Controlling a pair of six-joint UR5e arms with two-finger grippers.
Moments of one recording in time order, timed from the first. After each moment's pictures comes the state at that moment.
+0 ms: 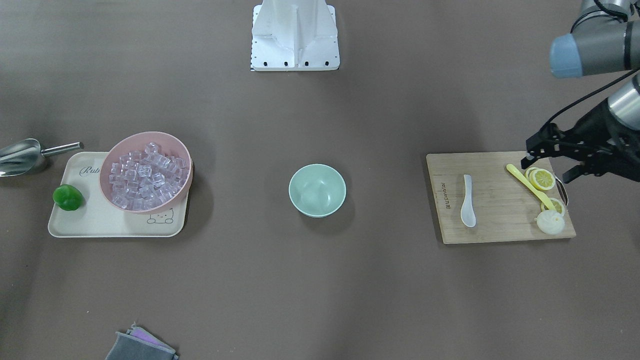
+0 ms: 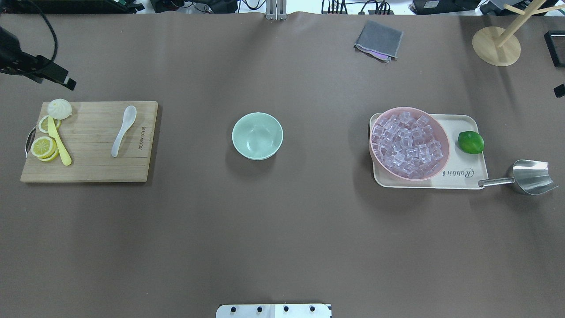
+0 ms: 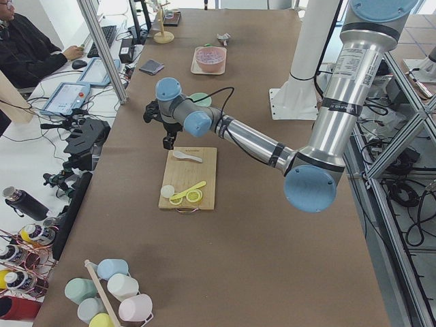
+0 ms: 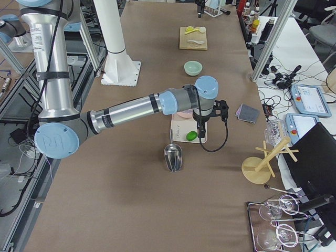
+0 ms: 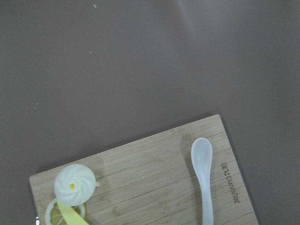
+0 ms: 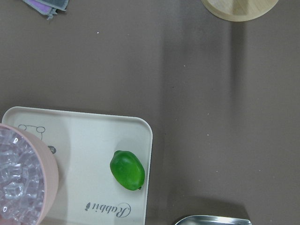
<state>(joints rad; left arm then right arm) -1.15 -1.85 -1.73 -1.78 -2.36 -0.46 1.42 -1.49 1.82 -1.60 2.46 0.26</state>
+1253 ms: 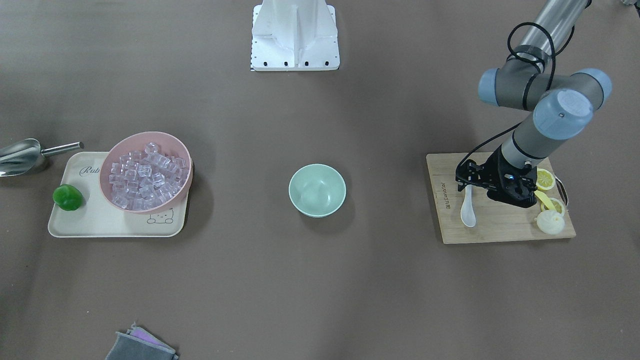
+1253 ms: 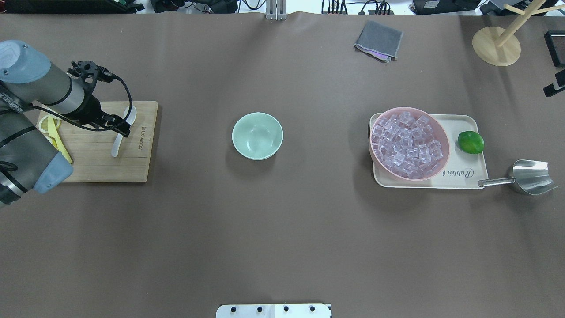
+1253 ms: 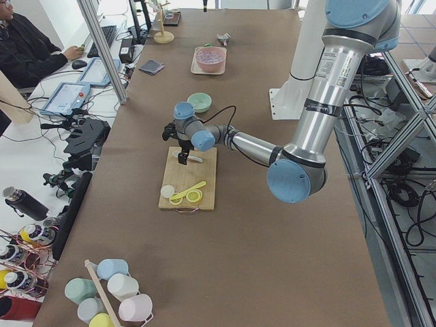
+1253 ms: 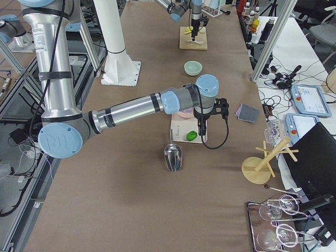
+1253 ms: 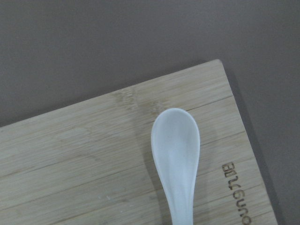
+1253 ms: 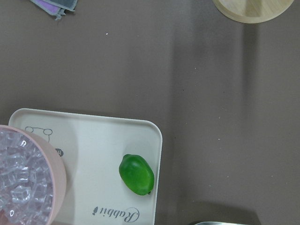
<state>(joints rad) -0.91 -1.87 -1.52 -1.99 -2.14 -0.60 1.40 -1.48 1.82 -1.58 2.46 0.29</state>
